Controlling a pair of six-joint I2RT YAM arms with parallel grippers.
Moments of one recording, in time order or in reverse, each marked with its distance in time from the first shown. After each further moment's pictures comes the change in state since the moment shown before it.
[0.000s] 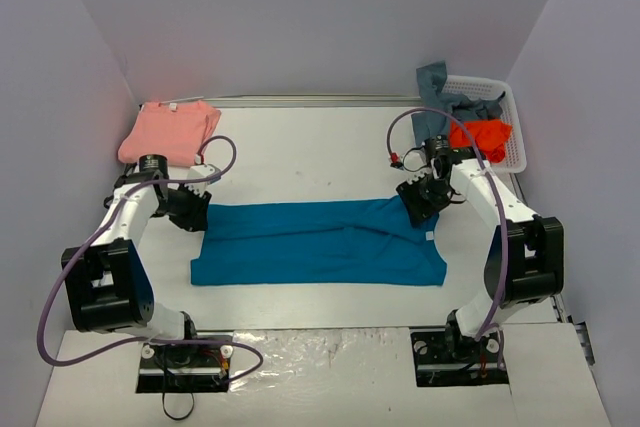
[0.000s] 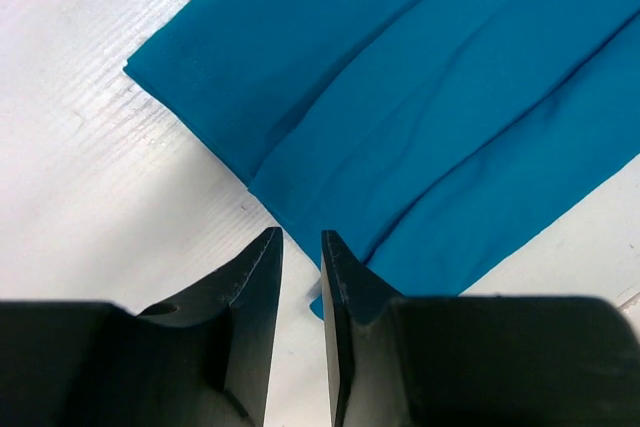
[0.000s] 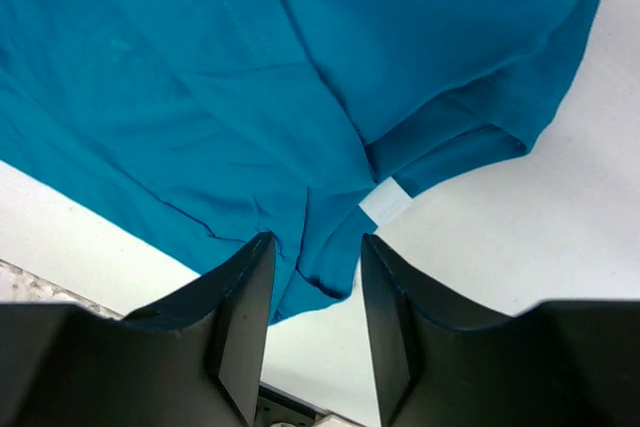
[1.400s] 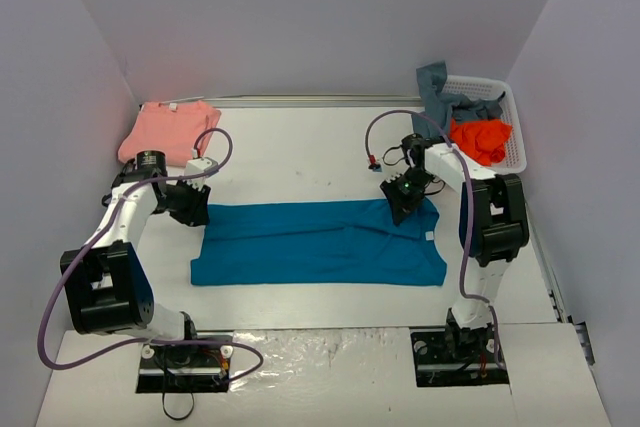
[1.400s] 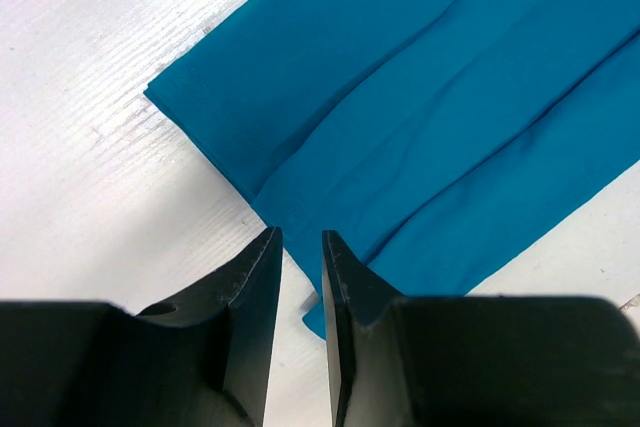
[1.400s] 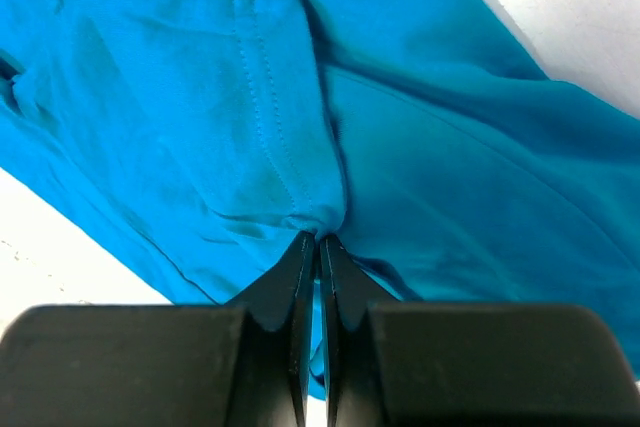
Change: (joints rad) left arm 0.000 -0.014 0.024 0.017 0.030 -0.064; right arm 0.055 0.335 0.173 -0.014 -0.166 -0.081
